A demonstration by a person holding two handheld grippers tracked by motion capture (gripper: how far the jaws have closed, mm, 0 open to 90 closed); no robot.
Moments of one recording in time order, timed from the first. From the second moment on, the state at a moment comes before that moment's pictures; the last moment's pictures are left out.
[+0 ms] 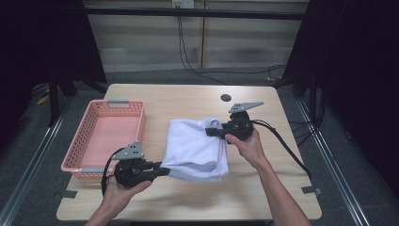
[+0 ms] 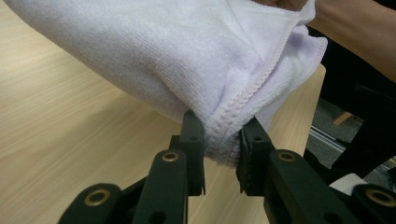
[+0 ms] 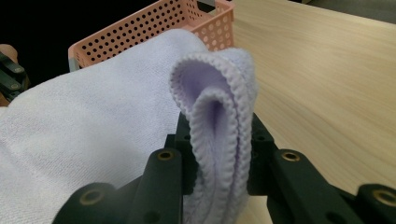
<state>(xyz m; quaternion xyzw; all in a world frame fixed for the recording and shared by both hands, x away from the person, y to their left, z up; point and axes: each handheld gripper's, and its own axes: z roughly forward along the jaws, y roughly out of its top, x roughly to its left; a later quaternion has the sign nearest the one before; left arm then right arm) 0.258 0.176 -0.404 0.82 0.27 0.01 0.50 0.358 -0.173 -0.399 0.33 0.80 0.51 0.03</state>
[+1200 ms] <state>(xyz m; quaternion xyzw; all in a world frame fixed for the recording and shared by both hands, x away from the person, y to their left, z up) 0.262 0.258 -0.369 0.78 0.33 0.07 0.53 0.412 -0.081 -0.360 0.26 0.81 0.52 0.00</state>
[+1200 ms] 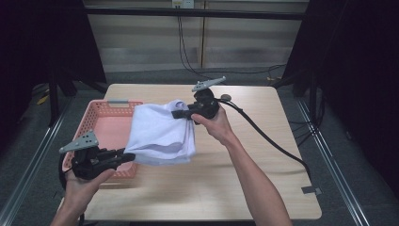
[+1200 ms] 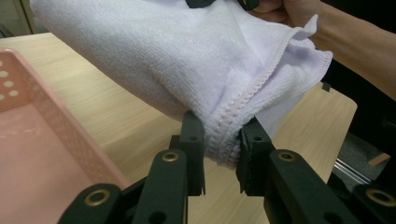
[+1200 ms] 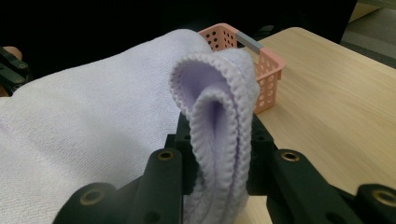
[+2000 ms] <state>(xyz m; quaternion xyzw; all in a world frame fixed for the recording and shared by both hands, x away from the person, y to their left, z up) 0.269 0.318 -0.372 0.75 0.38 0.10 0.53 0.446 -0.012 -0.351 0.24 0.81 0.53 -0.02</state>
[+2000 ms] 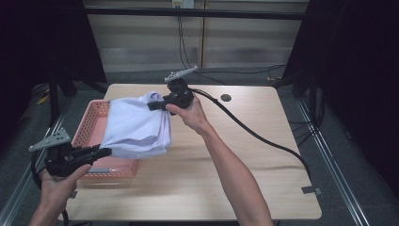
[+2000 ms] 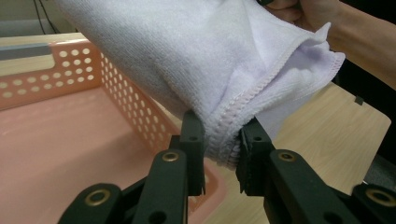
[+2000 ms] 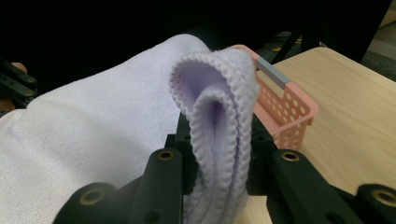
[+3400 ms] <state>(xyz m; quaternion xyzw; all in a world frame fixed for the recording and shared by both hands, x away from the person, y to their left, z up) 0.272 0.417 -0.395 0.69 0.49 0.12 0.53 0.463 0.098 -0.373 0.25 0.82 0.52 -0.03</state>
